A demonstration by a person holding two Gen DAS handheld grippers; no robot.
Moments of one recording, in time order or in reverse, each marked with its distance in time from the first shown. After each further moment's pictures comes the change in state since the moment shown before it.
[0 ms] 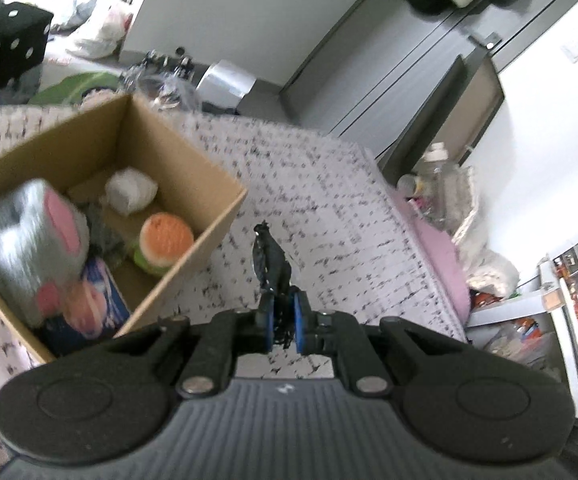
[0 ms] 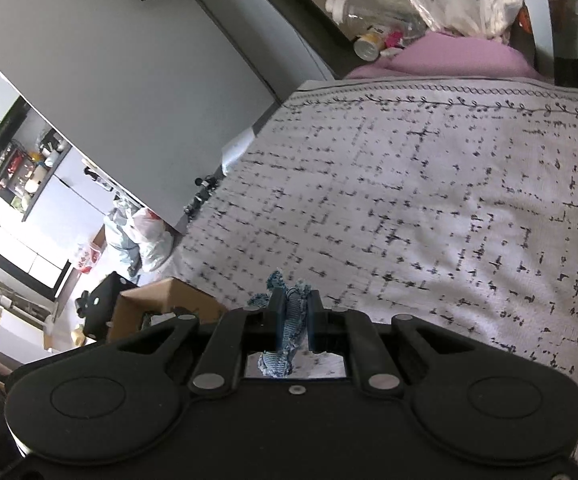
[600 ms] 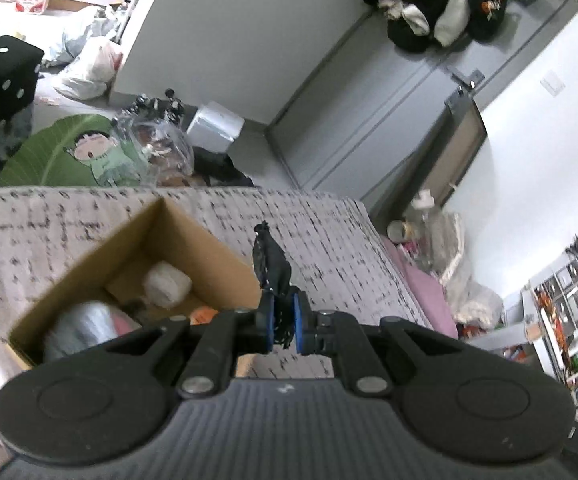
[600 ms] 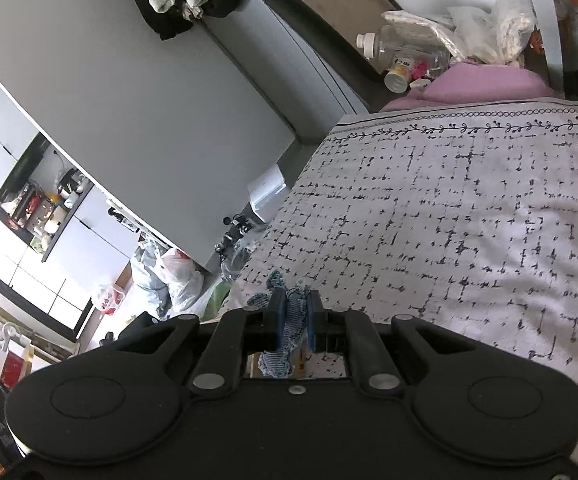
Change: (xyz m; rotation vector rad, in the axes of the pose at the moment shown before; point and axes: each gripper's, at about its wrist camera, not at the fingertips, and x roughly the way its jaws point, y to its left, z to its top) left arm -0.039 0.050 0.069 0.024 -0.085 -0.060; right arm -0.011 0.072 -0.019 0.046 -0.132 0.038
